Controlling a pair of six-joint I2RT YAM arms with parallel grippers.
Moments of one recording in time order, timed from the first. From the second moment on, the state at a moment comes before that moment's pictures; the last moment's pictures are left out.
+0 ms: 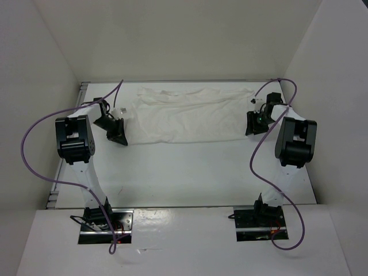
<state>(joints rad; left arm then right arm) 0.17 2.10 1.48 -0.92 0.51 0.18 -0.19 1.98 1.35 -0.59 -0.33 -0.28</state>
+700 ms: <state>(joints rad) 0.17 2.10 1.49 -0.94 0.51 0.20 -0.20 1.99 1.35 -0.61 -0.38 -0.28</state>
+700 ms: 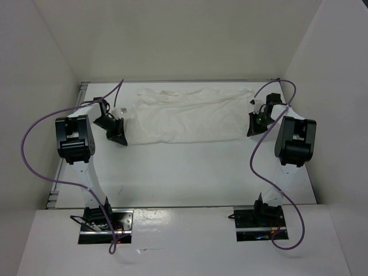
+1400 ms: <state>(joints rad) 0.28 2.03 1.96 -1.14 0.67 0.29 -0.20 1.92 1.72 -0.81 -0.36 -0.30</state>
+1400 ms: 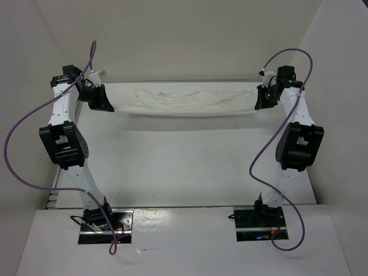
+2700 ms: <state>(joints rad) 0.45 1.69 2.54 -1.32 0.89 0.31 -0.20 1.60 2.26 -0.91 -0.29 -0.28</state>
